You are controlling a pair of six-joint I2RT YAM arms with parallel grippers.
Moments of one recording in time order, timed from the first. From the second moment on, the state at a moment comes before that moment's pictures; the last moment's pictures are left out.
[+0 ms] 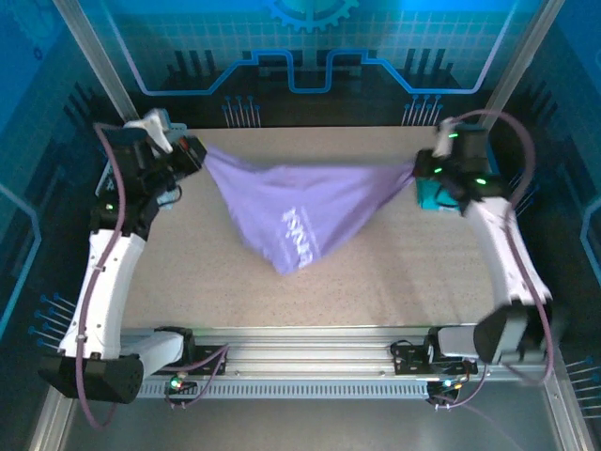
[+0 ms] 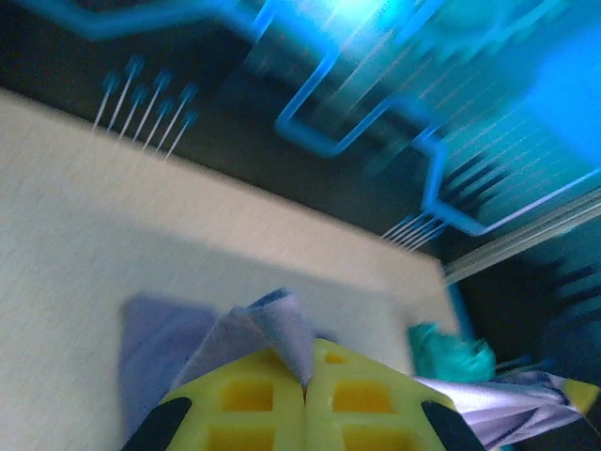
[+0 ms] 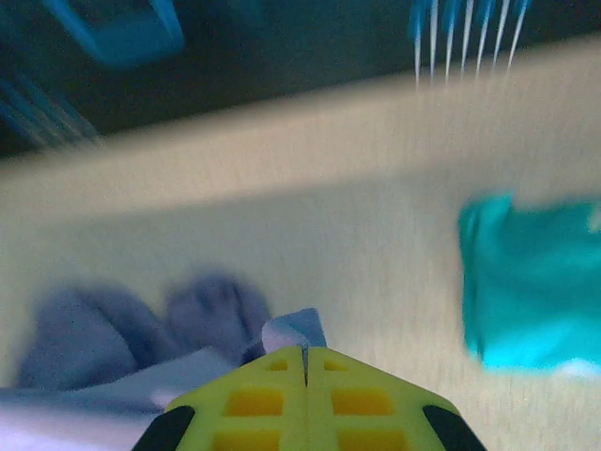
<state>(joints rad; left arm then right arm) -0.01 1.14 1.39 -0.51 0.29 -0.61 -0.01 1.28 1.35 -0.57 -0.16 0.26</state>
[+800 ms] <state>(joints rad) 0.12 0.96 1.03 -0.54 0.35 -0.55 0.30 0.78 0.43 -0.51 -0.21 0.53</state>
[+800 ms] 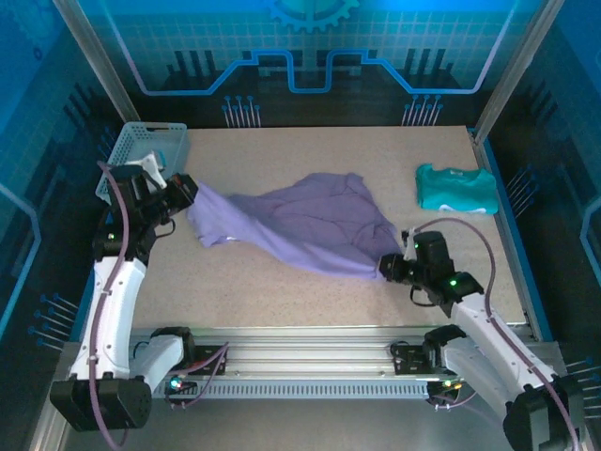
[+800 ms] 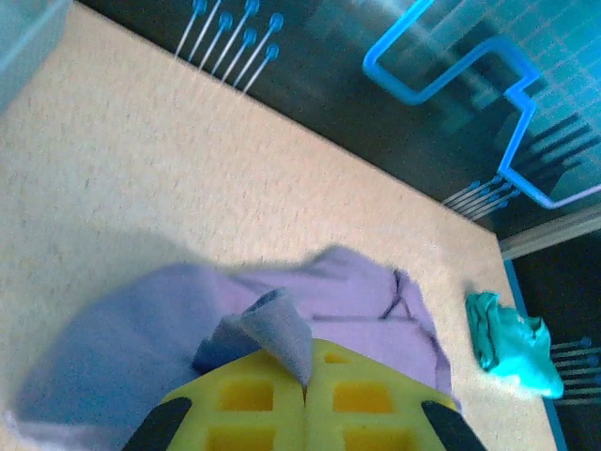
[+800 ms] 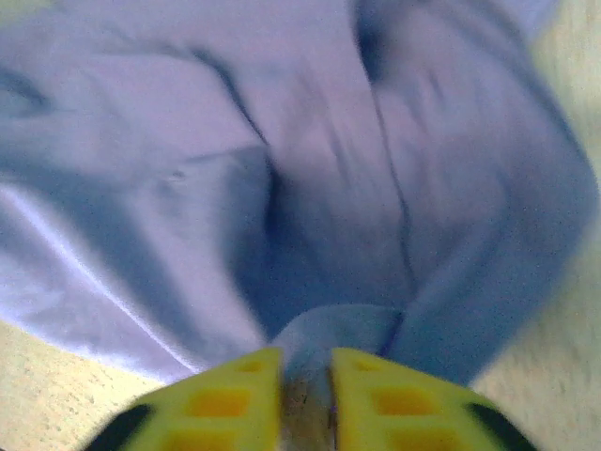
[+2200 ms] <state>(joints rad) 0.12 0.96 0.88 -0.50 0.47 -0.56 0.30 1.72 1.04 -0.51 -0.22 0.22</state>
